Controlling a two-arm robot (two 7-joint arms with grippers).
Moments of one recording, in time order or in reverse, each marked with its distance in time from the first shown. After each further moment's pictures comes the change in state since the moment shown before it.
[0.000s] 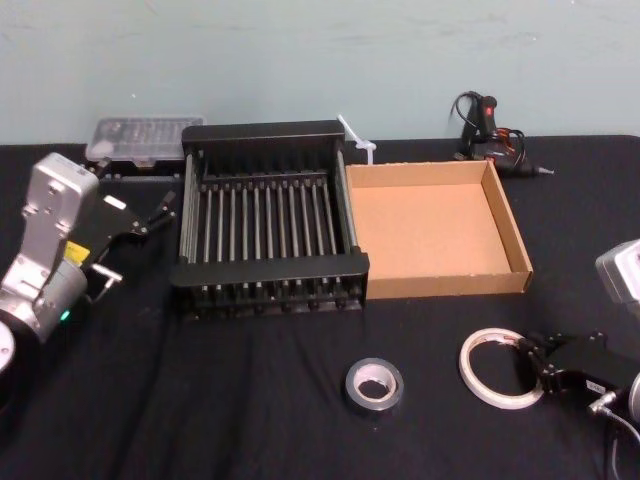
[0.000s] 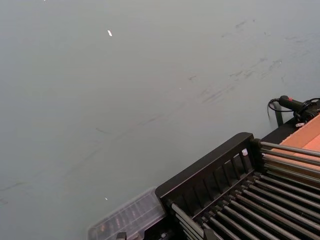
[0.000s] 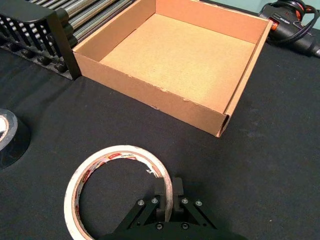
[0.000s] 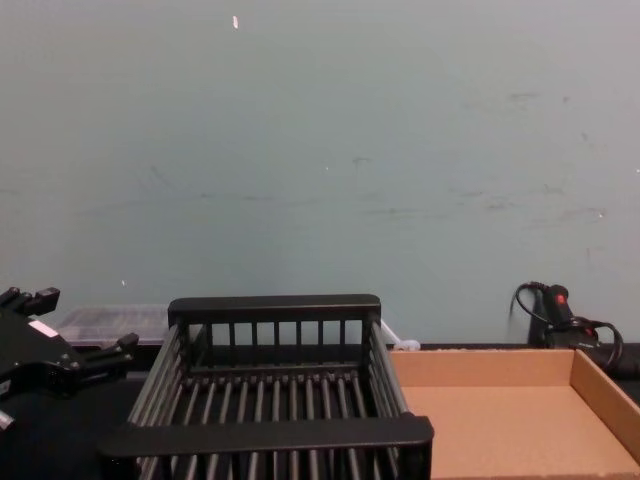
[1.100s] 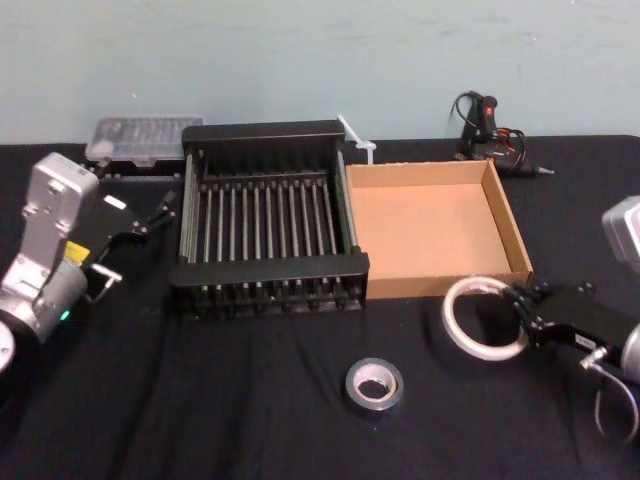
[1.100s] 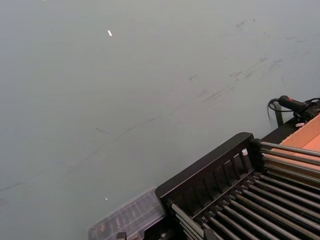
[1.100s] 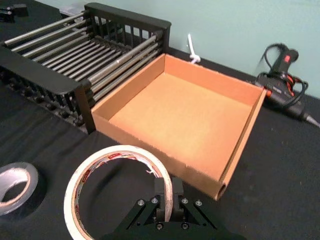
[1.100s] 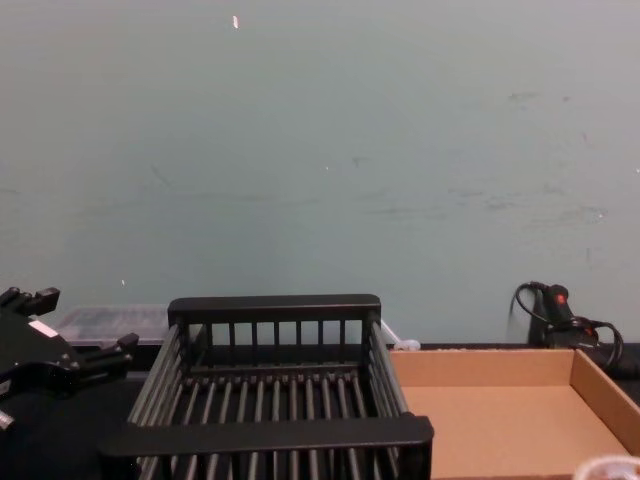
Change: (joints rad) left arm 0.000 0.000 0.000 0.000 0.000 0.000 0.000; right arm 0.066 -0.018 0.002 -0.016 0.001 -0.076 0.041
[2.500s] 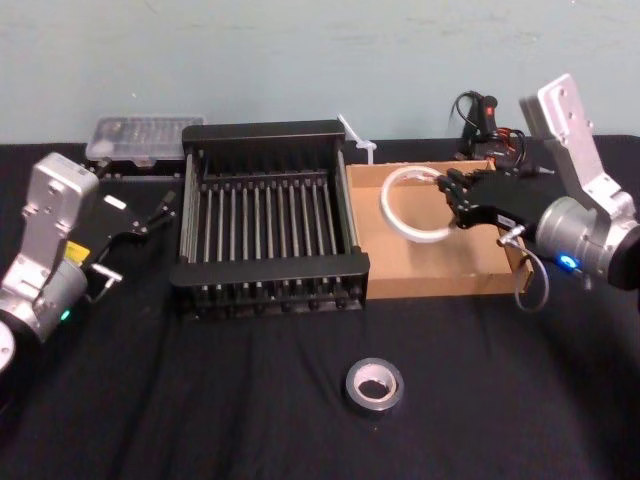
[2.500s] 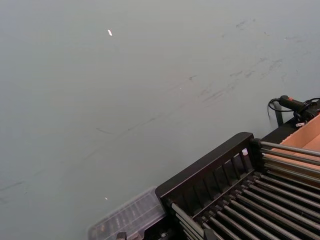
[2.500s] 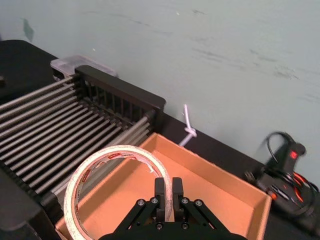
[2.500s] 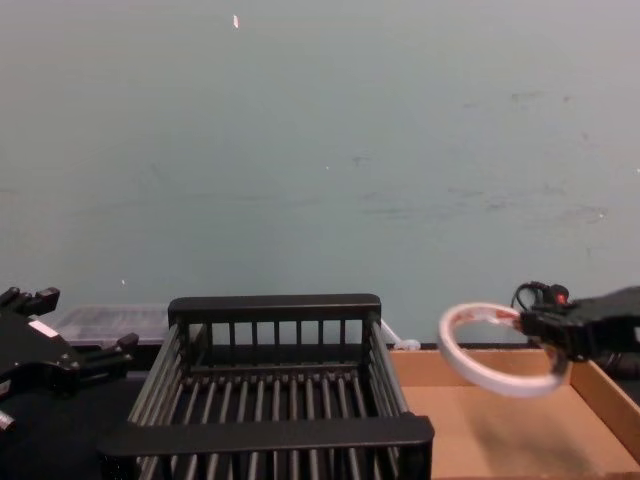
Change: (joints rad) left arm 0.000 0.000 0.000 0.000 0.000 0.000 0.000; right arm 0.418 -0.196 -0.144 0.282 -0.116 -0.006 0.038
